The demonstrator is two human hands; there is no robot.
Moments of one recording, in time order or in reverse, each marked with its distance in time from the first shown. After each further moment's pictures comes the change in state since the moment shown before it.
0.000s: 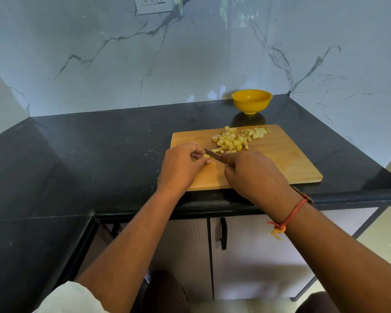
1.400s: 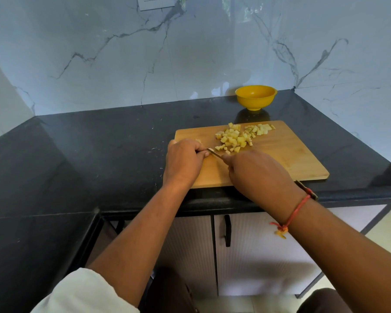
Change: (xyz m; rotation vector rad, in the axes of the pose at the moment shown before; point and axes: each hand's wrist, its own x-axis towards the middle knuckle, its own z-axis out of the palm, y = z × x) left_hand 0.013 -0.008 0.011 0.132 0.054 -0.006; right_hand 0.009 -0.003 0.001 -0.201 -0.190 -0.064
